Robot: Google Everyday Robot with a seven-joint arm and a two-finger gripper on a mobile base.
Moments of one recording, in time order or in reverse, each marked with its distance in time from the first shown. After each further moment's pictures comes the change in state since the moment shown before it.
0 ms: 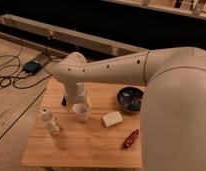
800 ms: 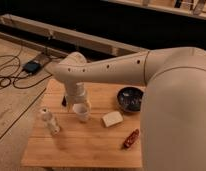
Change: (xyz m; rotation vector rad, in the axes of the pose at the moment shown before) arm 0.000 0.000 0.000 0.000 0.000 0.000
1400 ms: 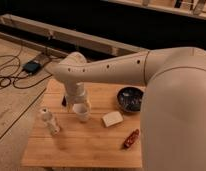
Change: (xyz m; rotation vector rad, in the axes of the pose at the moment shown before) arm 0.000 0.000 0.000 0.000 0.000 0.000
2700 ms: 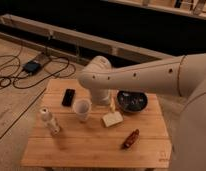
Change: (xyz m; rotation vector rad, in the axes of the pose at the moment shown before) arm 0.014 -0.133 0.005 0.122 -0.102 0.342
